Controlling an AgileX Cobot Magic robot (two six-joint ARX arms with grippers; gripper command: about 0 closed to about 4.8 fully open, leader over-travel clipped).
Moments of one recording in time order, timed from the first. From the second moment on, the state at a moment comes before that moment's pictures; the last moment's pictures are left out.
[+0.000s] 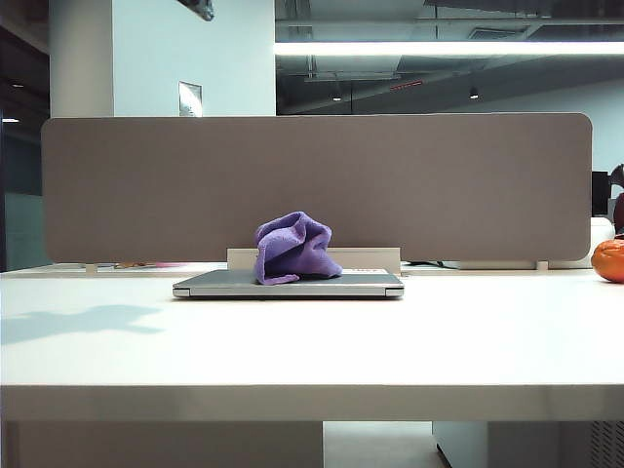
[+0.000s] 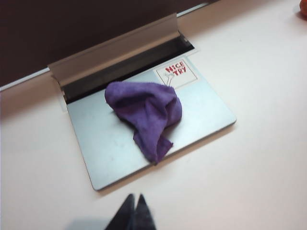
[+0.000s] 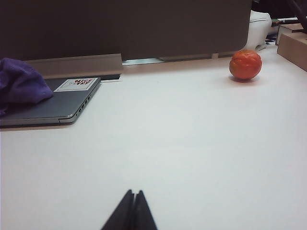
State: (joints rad) left arm -0.40 1.60 1.86 -0.79 0.02 0.14; right arm 0.00 0.00 0.01 -0.04 0.02 0.07
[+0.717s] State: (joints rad) left arm -0.40 0.98 0.97 -0.38 0.02 0.01; right arm 0.00 0.00 0.01 -0.04 0.02 0.07
